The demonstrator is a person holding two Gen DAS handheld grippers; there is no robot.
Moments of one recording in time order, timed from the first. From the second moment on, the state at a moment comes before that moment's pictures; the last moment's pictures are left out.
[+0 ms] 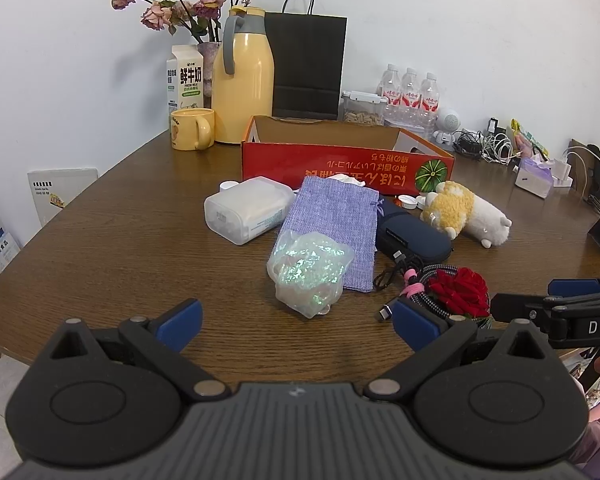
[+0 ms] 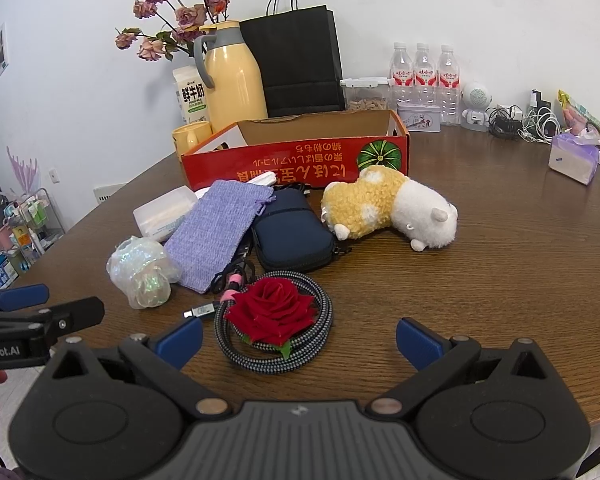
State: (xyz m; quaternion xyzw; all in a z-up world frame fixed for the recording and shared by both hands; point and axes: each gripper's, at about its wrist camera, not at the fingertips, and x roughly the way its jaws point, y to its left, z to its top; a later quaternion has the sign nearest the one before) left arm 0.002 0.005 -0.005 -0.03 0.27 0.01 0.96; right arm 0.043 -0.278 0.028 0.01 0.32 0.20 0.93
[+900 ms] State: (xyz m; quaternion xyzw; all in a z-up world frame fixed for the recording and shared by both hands) left arm 0.002 0.005 -0.011 -0.04 0.28 0.01 0.96; right arm 0.046 -0.276 0.025 0.01 0.32 0.20 0.93
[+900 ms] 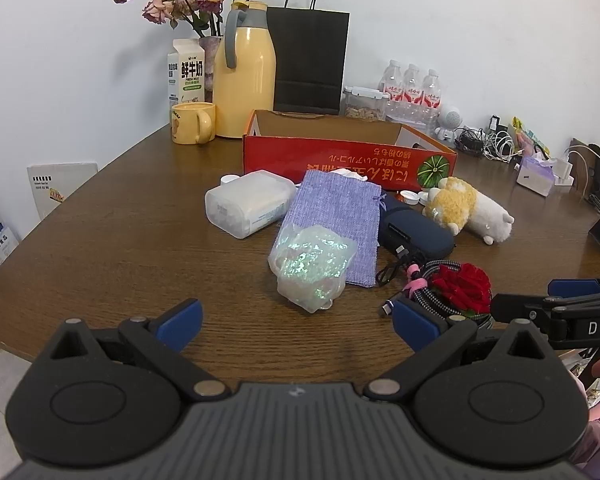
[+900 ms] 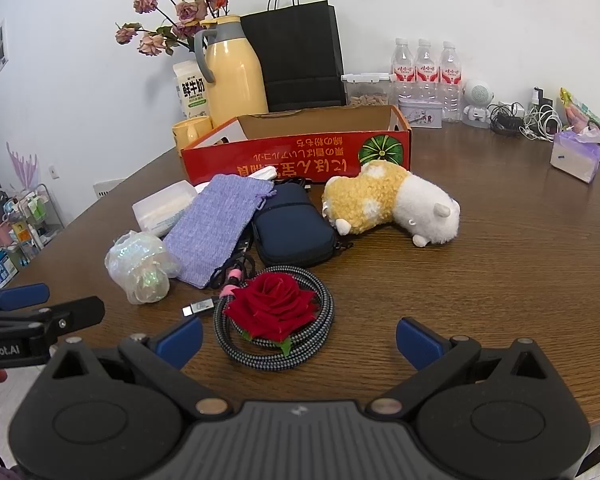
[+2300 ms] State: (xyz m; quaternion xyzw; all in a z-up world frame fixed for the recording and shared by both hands) left arm 0.036 0.008 -0.019 -0.03 0.28 0.00 0.96; right arm 0.065 -0.262 0.016 -0.03 0.30 0.23 0.93
